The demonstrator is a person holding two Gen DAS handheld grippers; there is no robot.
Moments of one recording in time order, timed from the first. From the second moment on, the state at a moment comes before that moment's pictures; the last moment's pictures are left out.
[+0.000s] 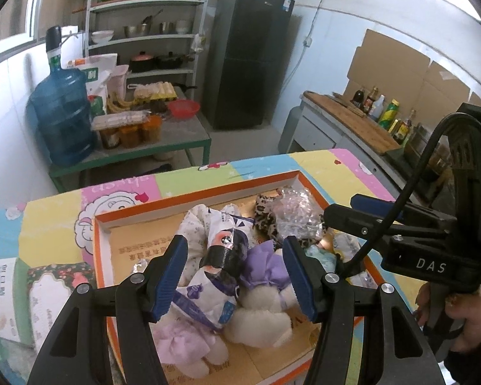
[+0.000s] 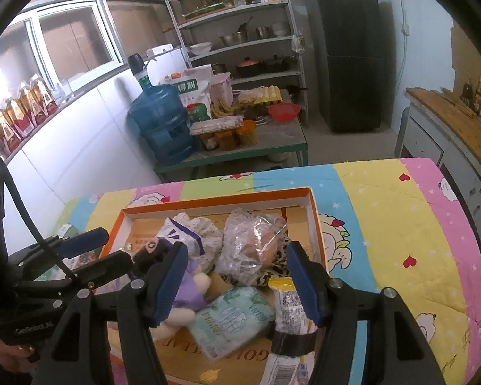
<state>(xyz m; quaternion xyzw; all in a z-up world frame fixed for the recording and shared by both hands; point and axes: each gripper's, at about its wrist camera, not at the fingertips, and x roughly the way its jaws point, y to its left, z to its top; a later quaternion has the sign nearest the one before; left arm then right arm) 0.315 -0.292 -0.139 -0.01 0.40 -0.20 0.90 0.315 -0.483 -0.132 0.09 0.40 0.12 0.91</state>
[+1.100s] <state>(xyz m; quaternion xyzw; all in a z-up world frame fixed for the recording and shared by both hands) 0.222 -0.213 -0.089 0.00 0.34 -0.33 0.88 0.173 -0.401 -0.074 0.09 0.36 -0.01 0.93</state>
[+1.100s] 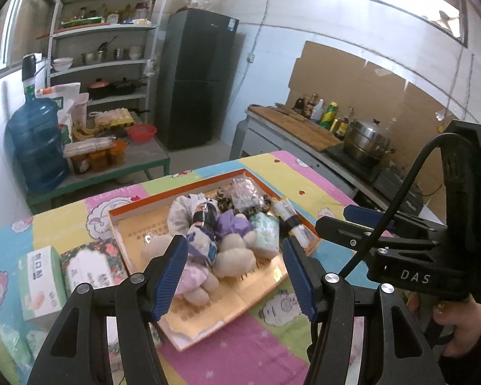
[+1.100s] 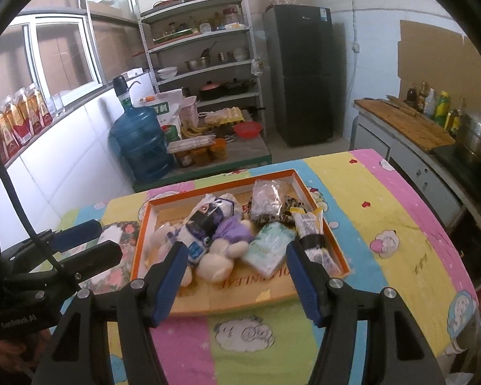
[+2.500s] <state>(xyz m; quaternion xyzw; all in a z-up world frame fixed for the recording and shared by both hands) 0.125 0.031 -0.120 -0.05 0.35 -0.19 0.91 0.127 -0.174 -0.109 0.04 0.40 0.13 0.91</state>
